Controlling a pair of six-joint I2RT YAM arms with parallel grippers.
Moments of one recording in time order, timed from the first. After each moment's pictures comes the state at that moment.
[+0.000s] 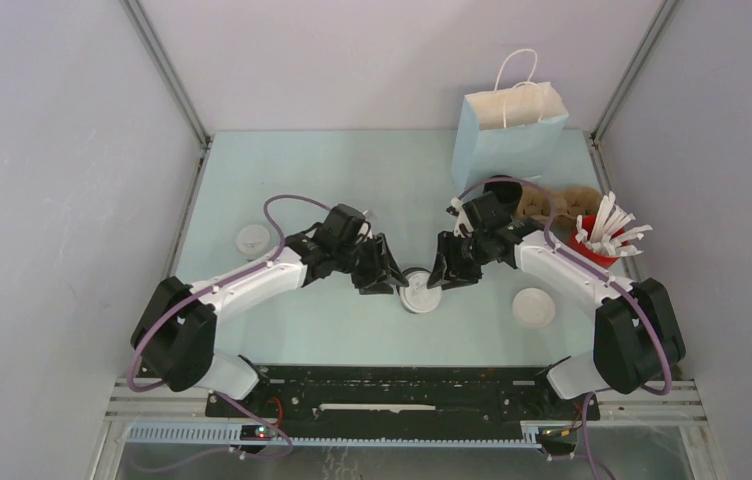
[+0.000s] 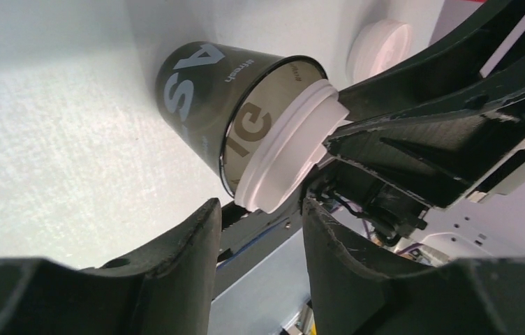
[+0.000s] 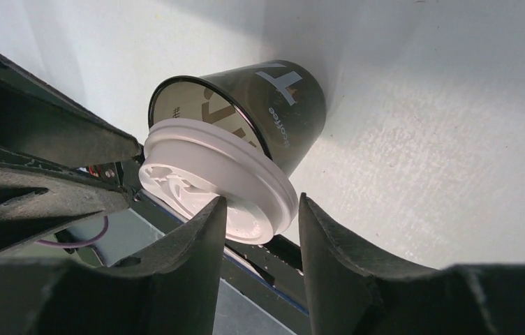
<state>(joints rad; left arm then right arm) -0.69 1.45 0.93 -0.33 0.42 -0.98 0.49 1.45 0.99 -0.62 -0.44 0.49</state>
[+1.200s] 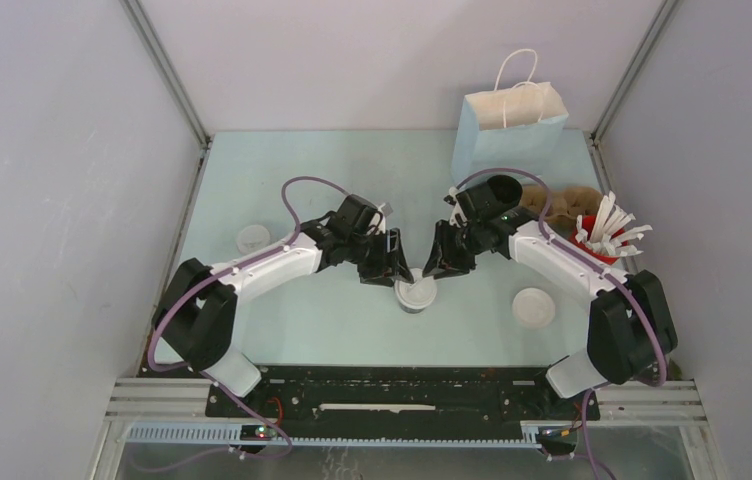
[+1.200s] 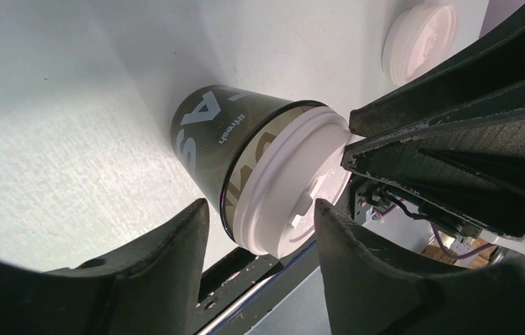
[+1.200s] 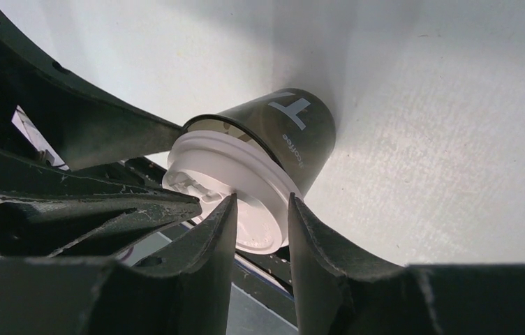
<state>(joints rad) -0.69 1.58 1.06 -0.41 0.40 -0.72 0.50 1.50 1.08 -0.63 -0.40 0.57</state>
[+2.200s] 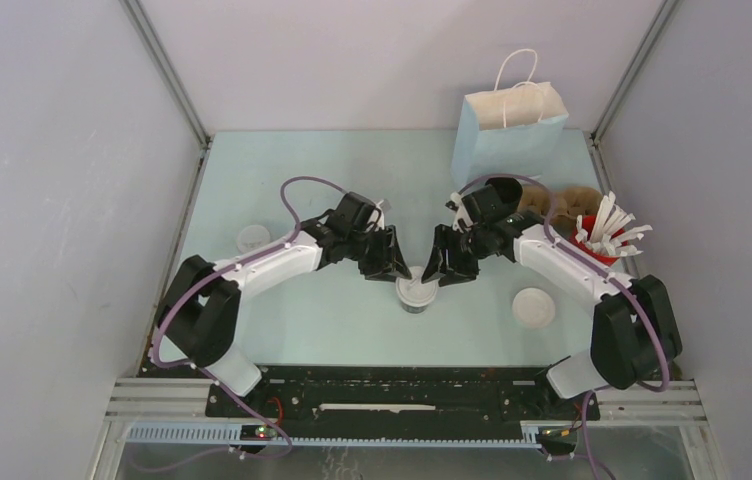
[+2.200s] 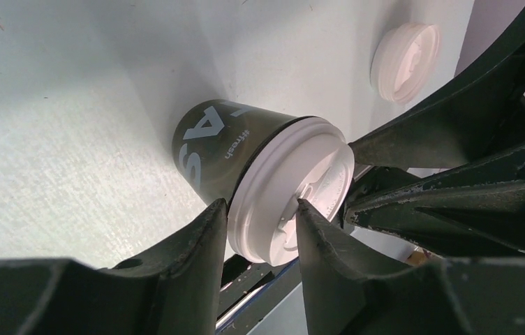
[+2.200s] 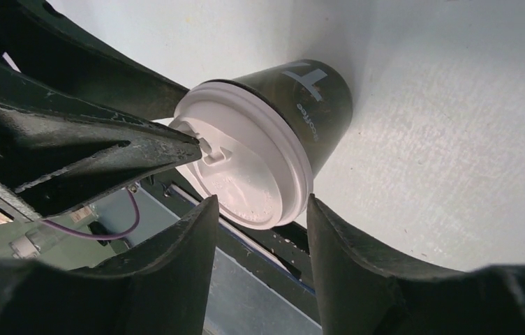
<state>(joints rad) -0.67 1.59 1.06 -0.36 0.42 -0.75 0.47 1.47 1.05 -0.66 -0.49 0.54</state>
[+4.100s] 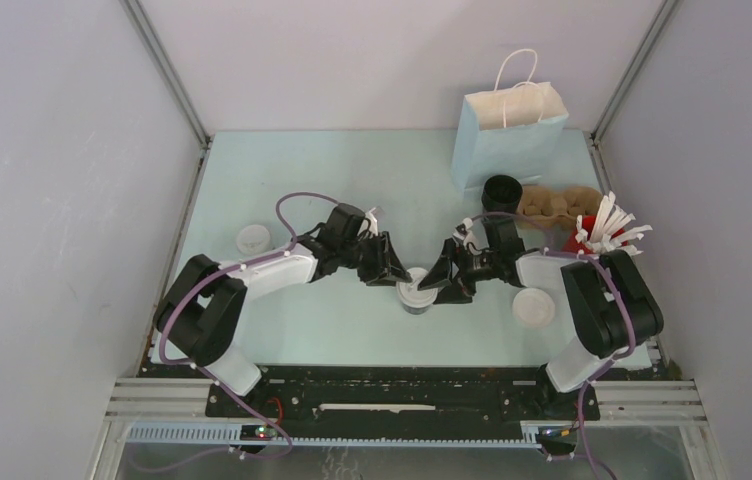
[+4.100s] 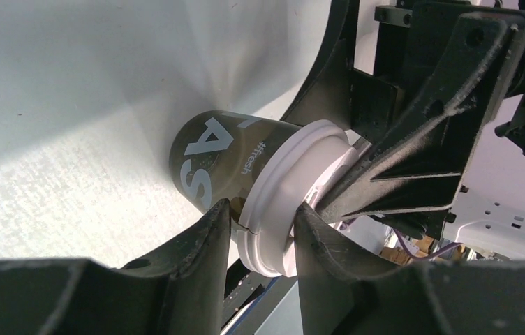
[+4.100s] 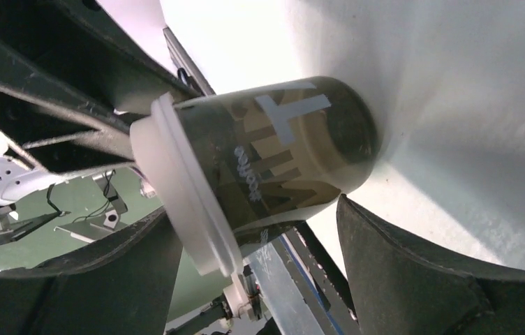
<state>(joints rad) -0.63 1.60 0.89 -0.09 0.52 -0.83 0.31 1.64 0.67 0.03 -0.99 0.71</state>
